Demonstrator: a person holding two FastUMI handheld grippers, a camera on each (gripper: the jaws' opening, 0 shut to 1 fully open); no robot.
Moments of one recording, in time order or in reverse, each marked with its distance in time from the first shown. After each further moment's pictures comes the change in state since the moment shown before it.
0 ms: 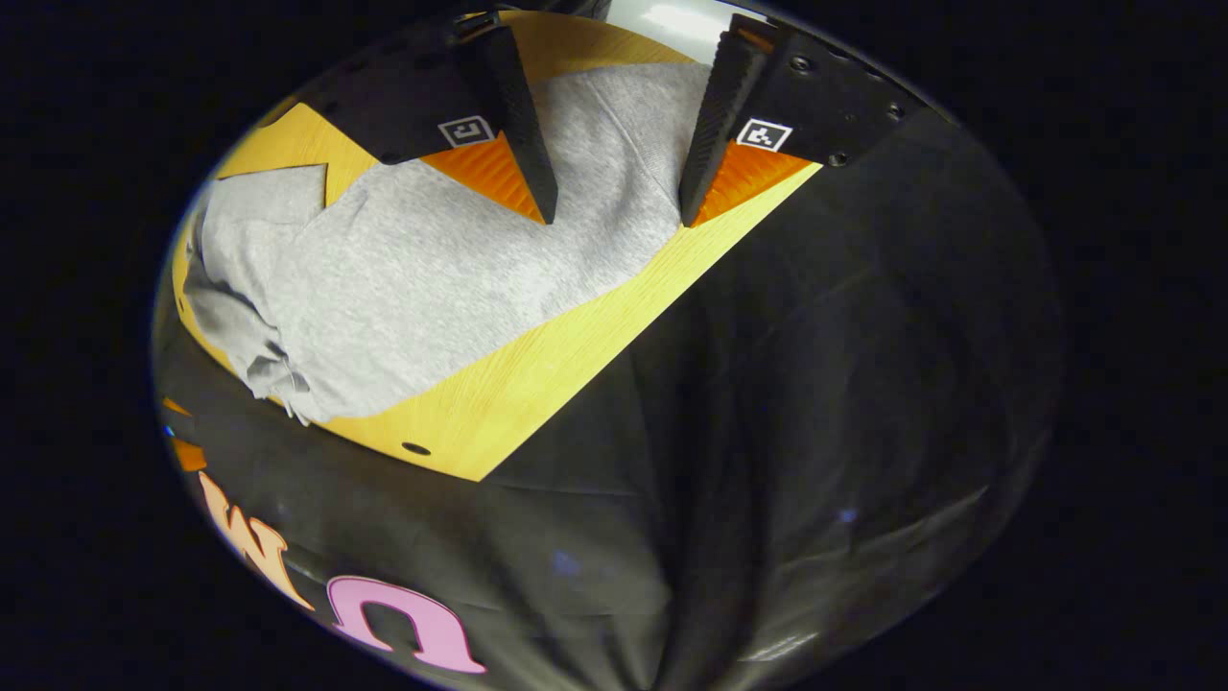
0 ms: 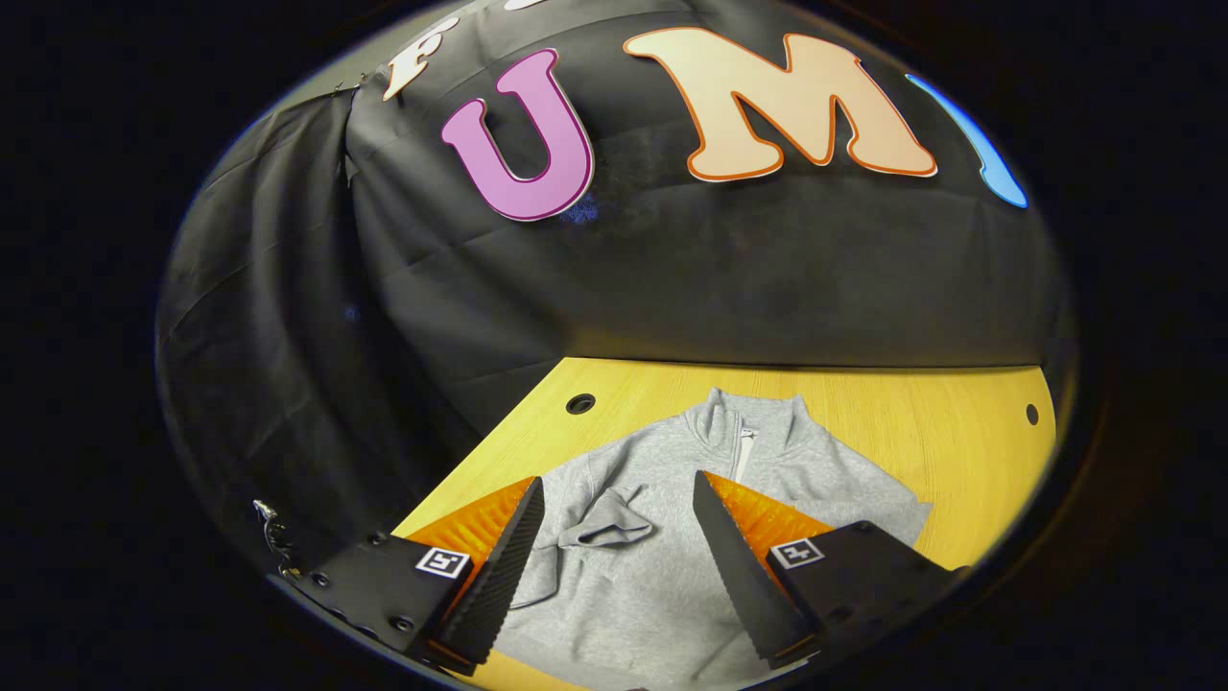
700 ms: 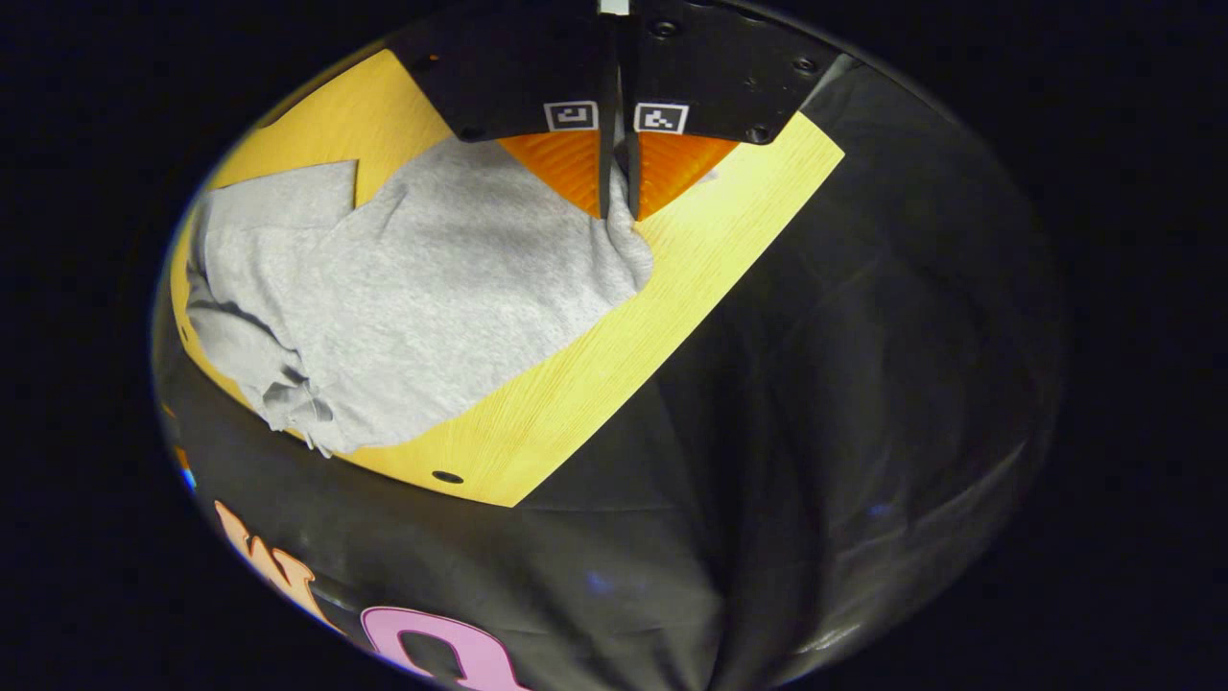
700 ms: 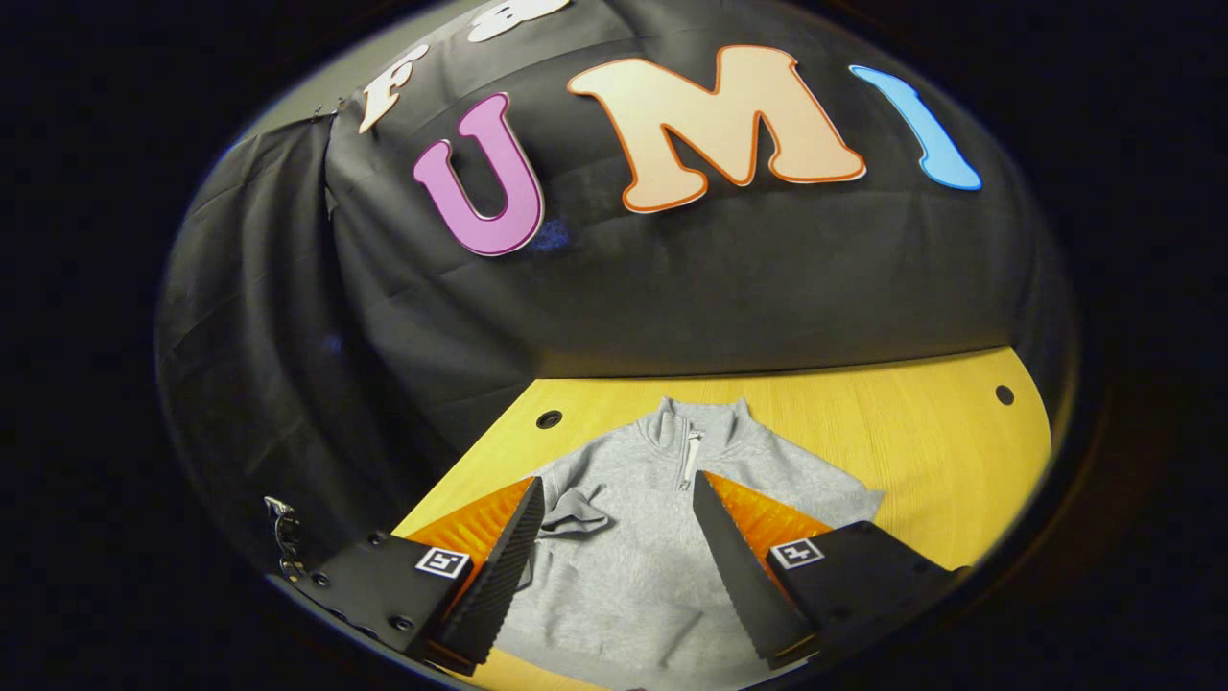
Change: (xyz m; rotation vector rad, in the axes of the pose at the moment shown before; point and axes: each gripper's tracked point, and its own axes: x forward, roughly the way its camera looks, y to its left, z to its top) left arm -0.001 -0.031 0.016 0.042 0.082 -0.015; right arm -0.050 -0.055 0.003 0.069 -0.083 -0.074
